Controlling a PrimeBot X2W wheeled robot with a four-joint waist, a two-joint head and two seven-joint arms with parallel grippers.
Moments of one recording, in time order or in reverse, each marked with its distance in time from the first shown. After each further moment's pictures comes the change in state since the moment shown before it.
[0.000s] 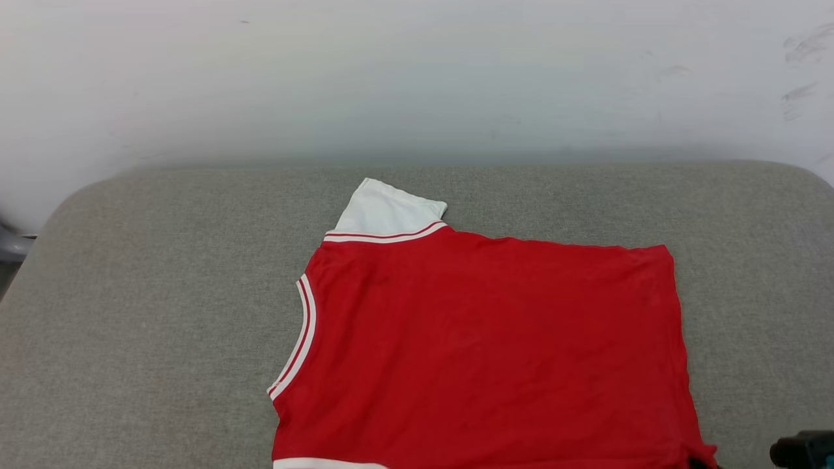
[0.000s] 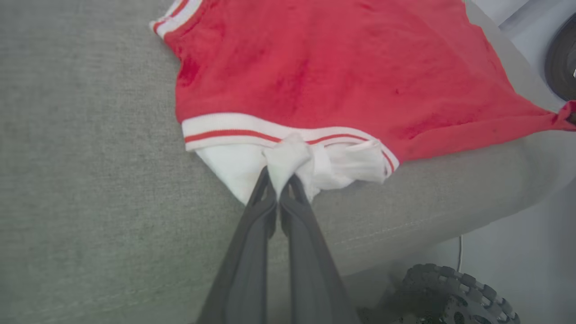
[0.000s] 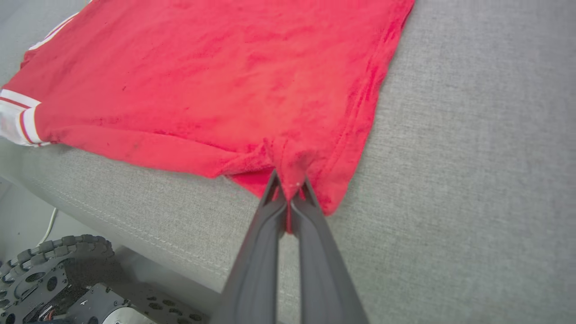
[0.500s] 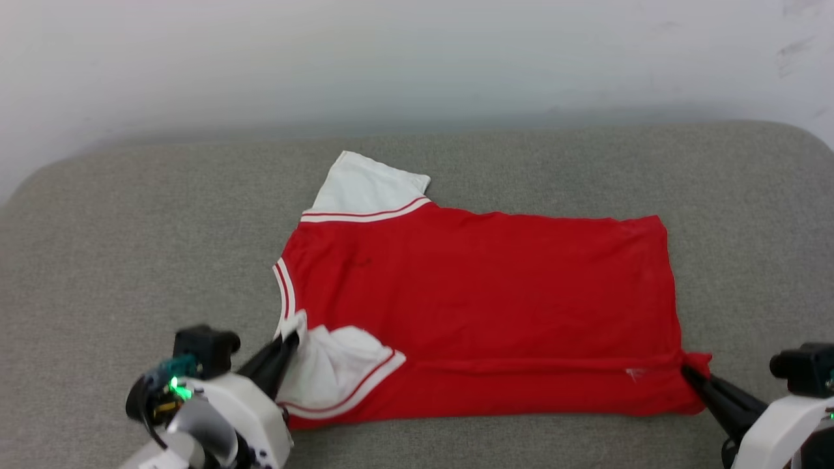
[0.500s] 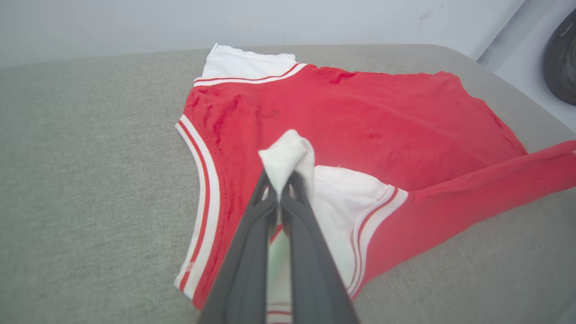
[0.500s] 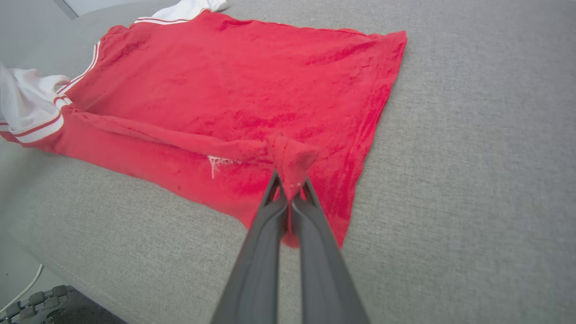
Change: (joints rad) left arm -0.377 -0.022 0.038 0.136 0.086 -0.089 0.033; right arm -0.163 0.044 -0.058 -0.045 -0.006 0.000 0.077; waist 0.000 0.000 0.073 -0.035
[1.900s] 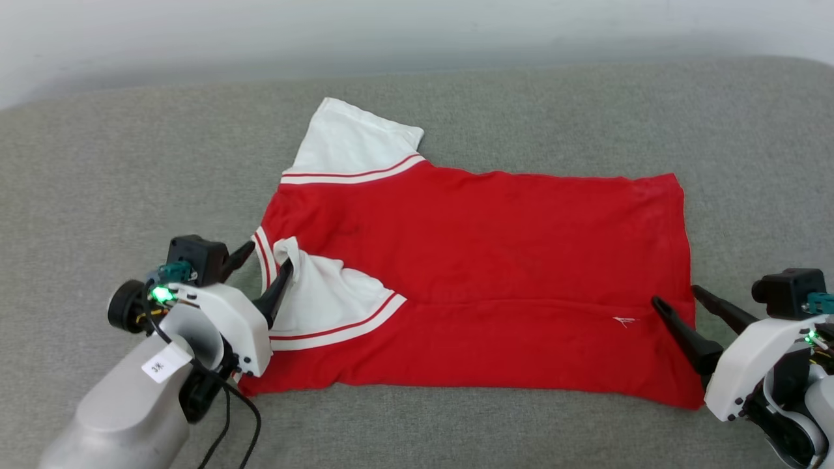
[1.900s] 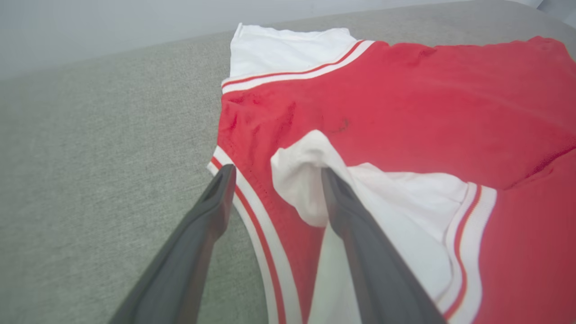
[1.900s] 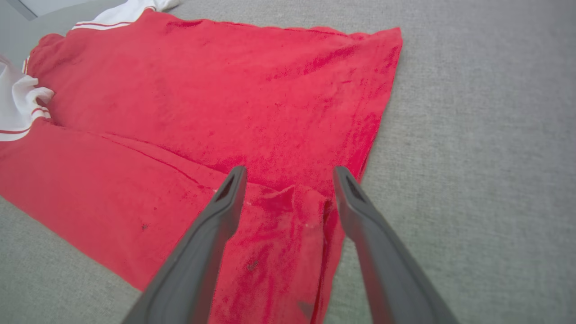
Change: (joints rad) left arm -0.373 -0.110 -0.053 0.512 0.069 -0.175 -0.059; right arm -0.373 0.013 0.225 0.339 0.083 0.000 -0.143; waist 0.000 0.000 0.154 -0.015
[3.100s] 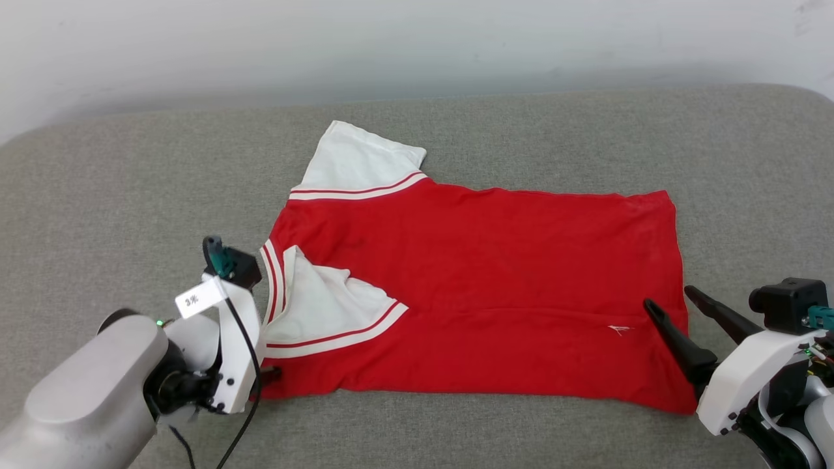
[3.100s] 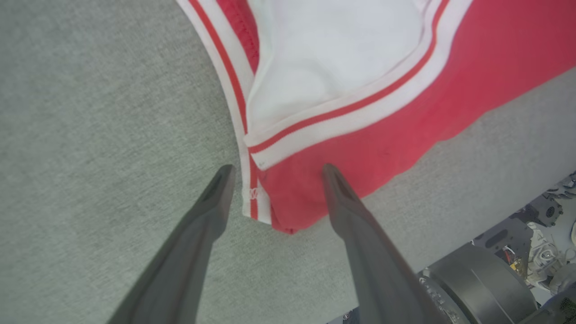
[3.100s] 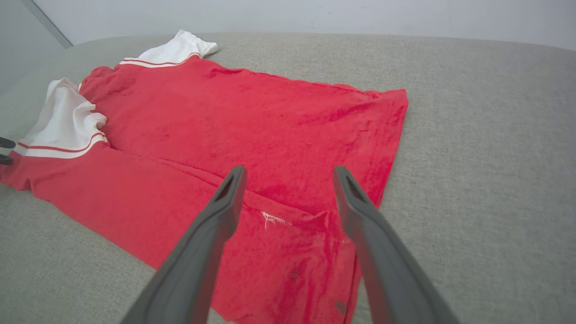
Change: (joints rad) left arm -0.067 0.183 -0.154 -0.277 -0.239 -0.001 0.922; right arm 0.137 0.067 -0.179 -0.203 -0.139 0.000 0.072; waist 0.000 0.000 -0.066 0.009
